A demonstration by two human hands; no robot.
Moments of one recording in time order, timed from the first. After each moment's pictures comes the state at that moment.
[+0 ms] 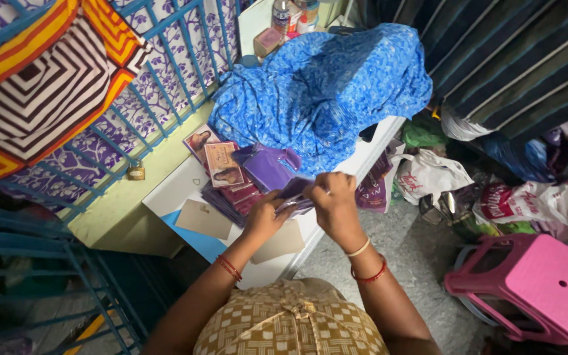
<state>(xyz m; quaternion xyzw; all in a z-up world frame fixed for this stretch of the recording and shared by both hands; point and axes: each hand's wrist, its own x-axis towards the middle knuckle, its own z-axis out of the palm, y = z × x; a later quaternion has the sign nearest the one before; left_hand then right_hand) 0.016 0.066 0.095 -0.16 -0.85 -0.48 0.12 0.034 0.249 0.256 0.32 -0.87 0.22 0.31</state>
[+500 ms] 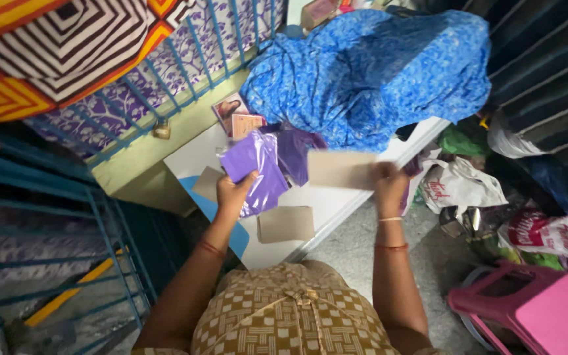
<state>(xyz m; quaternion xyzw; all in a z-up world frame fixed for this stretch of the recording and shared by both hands) 0.013 -0.016 0.024 0.13 -0.68 -0.70 0.19 -0.093 0.368 0.038 0.05 -0.82 0.55 0.17</state>
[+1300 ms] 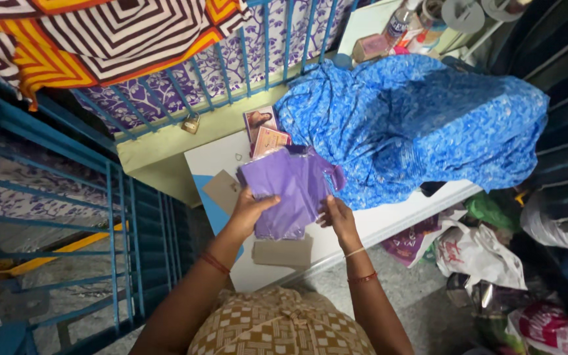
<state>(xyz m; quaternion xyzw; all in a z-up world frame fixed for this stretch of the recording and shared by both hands) 0.009 0.020 0.053 0.15 -0.47 -0.86 0.12 -0.109 0.268 -0.002 0.00 -0.72 0.64 -0.26</state>
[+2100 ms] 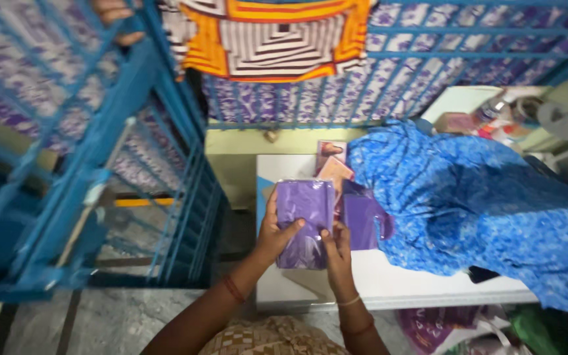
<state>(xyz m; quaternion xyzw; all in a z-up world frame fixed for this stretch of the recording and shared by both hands) 0.091 0.030 0.096 0.11 -0.52 -0.74 0.41 0.004 0.178 0.111 0.25 -0.61 0.72 -0.23</state>
